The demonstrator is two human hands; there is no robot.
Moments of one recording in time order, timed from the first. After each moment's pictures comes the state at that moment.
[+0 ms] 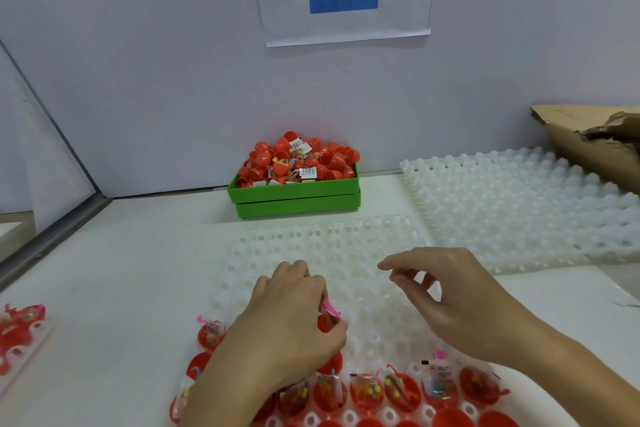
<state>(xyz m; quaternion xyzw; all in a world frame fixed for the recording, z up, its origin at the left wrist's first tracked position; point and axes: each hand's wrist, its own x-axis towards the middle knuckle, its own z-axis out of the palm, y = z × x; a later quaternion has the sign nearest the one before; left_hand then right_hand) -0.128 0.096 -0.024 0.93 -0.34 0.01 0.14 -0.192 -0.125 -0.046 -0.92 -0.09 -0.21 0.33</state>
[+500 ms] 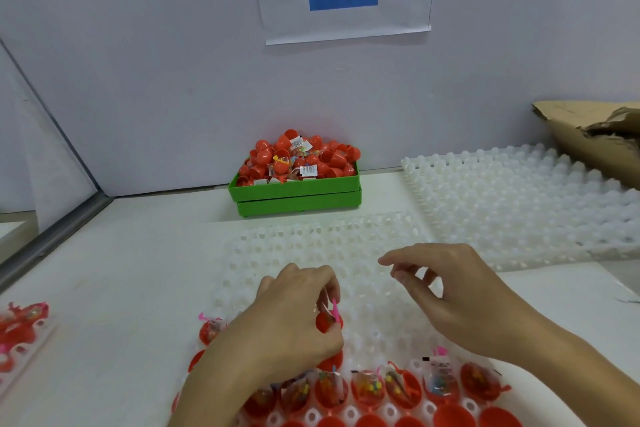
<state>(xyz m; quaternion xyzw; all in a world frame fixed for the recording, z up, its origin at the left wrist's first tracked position) -0.130 0.101 -0.013 0.91 -0.36 -0.05 0.22 -0.193 -0.125 -0.044 -0.92 -0.09 -0.21 0.33</state>
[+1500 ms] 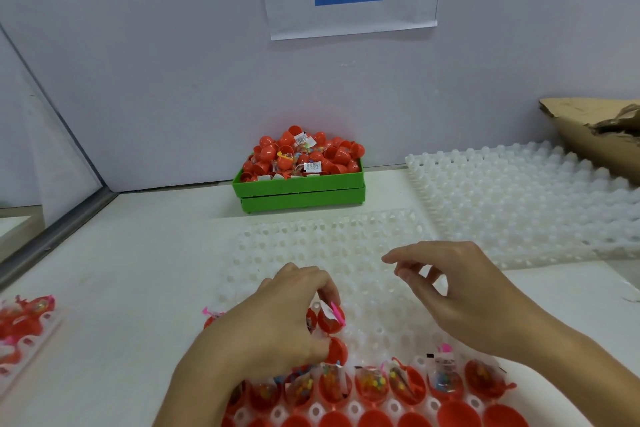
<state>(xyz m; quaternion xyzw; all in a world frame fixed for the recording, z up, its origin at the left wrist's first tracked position) -0.123 0.114 -0.010 0.91 -0.33 -0.15 0.21 -0.196 -0.121 -0.039 -0.92 -0.09 -0.20 0.33</state>
